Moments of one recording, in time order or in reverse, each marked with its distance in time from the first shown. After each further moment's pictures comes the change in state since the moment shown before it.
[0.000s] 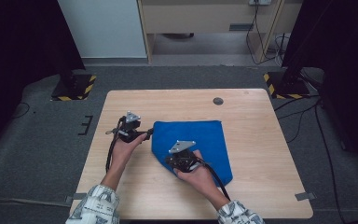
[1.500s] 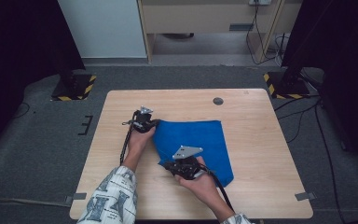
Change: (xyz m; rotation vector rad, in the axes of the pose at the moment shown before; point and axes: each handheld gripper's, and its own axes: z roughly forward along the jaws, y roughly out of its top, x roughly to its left) left arm -0.001 0.016 0.062 0.022 -0.028 -0.054; right arm 0.019 -0.006 -0.027 -0.099 0.058 0.042
